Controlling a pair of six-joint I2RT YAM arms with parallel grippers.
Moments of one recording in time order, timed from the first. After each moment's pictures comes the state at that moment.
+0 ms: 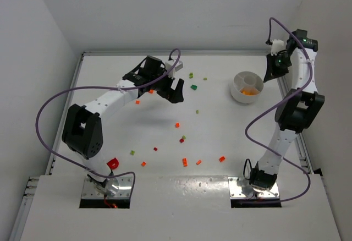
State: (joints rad) left arm -0.49 1.70 1.39 -0.41 0.43 0.02; right arm -0.32 2.09 2.09 -1.23 -0.34 -0.47
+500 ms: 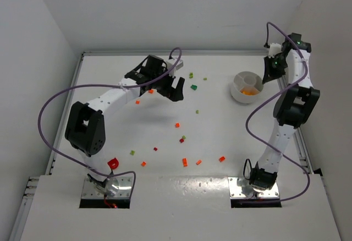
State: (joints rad) left arm -0.49 1.74 1.42 -0.42 0.38 0.01; right arm -0.32 2.20 2.11 -1.15 -0.29 -0.44
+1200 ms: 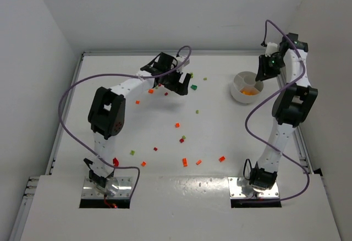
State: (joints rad) left arm -0.49 2.03 1.66 -0.42 0.29 0.00; right arm -0.30 2.24 2.13 -1.15 -0.37 -0.40
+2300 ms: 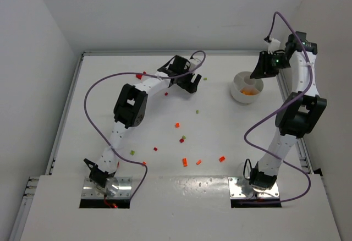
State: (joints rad) left arm -0.52 2.50 2.07 -0.33 0.26 0.09; right arm -0.31 1.99 1.95 -1.17 -0.66 -0.36
